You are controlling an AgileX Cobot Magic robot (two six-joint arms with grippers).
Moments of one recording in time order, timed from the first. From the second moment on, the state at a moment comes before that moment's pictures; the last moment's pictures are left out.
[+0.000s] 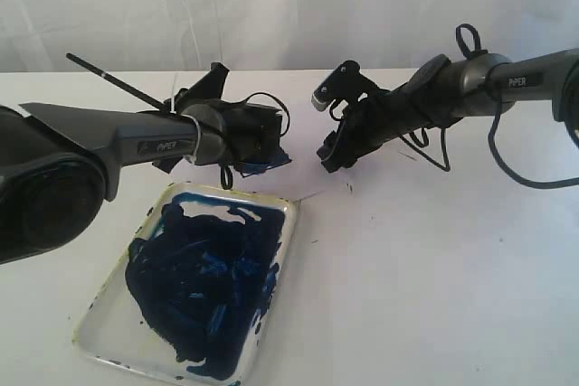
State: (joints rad) left arm -0.70 2.43 -1.88 1.34 1.20 0.46; right arm 0.25 2.32 -1.61 0.86 0.40 -1.42
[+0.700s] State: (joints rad) left arm -0.70 2.23 -1.85 1.01 1.31 0.41; right arm 0.25 2.32 -1.61 0.86 0.38 -1.42
